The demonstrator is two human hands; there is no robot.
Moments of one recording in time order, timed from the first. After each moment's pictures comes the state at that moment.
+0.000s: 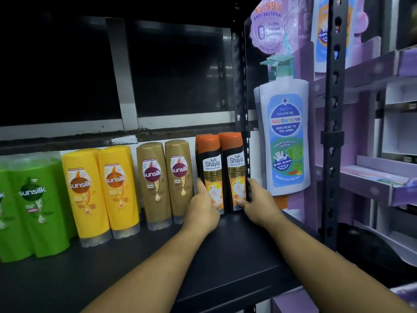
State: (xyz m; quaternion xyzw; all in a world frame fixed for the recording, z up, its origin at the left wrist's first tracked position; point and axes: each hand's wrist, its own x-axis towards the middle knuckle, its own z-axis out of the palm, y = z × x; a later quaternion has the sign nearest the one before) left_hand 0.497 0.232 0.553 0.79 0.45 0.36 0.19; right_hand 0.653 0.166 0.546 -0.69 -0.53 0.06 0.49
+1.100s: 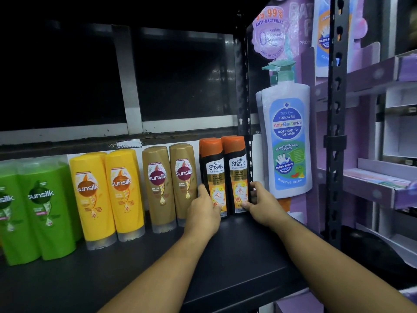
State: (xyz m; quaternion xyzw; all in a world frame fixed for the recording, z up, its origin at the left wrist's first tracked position) left_hand 0.489 0.229 0.553 0.79 0.45 0.39 0.15; right_hand 0.660 0.169 0.547 -0.69 -0.52 0.11 0.49
